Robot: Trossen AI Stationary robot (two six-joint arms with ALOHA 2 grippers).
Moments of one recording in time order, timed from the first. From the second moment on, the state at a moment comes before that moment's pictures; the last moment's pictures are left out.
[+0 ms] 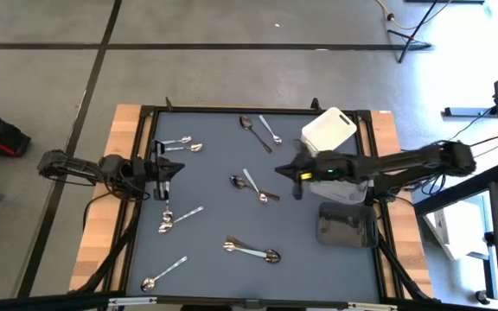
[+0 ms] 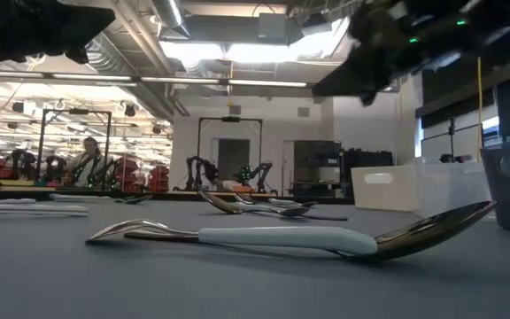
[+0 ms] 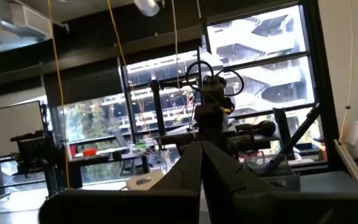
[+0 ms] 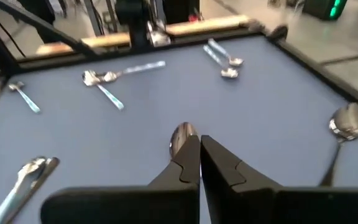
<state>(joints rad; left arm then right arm) -0.16 0.16 0.01 0.50 -0.30 0.28 -0.01 1.24 0.60 0.28 0.12 0.13</state>
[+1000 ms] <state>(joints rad) -0.16 0.16 0.01 0.54 -0.27 0.45 -0.06 1.88 0.99 0.08 0.08 0.42</state>
